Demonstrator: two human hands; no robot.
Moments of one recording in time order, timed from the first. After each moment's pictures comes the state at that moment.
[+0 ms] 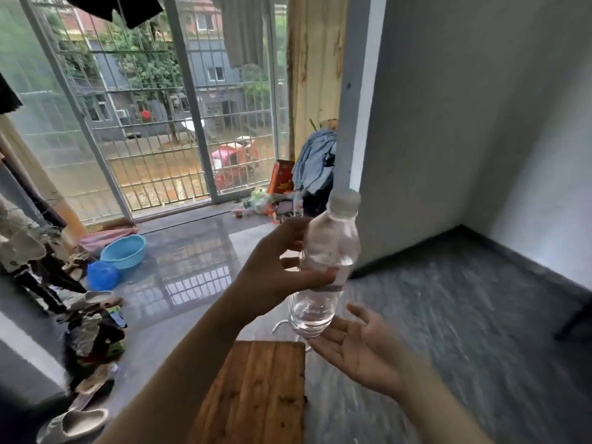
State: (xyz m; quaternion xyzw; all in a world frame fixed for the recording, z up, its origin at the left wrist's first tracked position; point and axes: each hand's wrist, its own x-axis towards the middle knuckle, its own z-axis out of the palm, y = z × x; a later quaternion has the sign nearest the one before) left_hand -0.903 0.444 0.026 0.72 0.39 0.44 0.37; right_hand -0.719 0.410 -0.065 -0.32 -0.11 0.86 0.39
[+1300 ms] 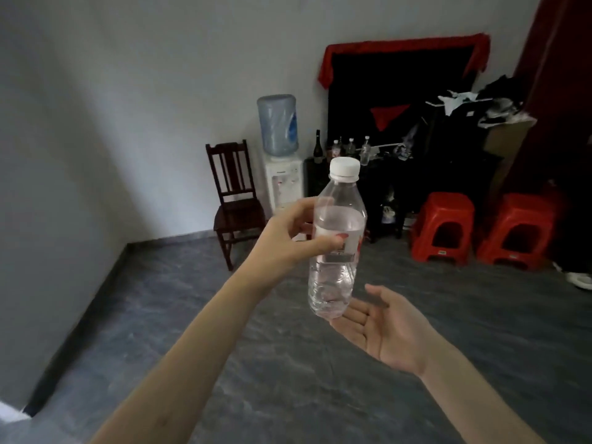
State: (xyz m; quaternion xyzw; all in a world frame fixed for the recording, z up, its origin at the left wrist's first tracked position) left_hand -0.330 0.160 0.040 0.79 -0.13 0.11 0.59; right_hand -0.306 -0.045 -0.059 -0.30 0.06 0.45 0.84
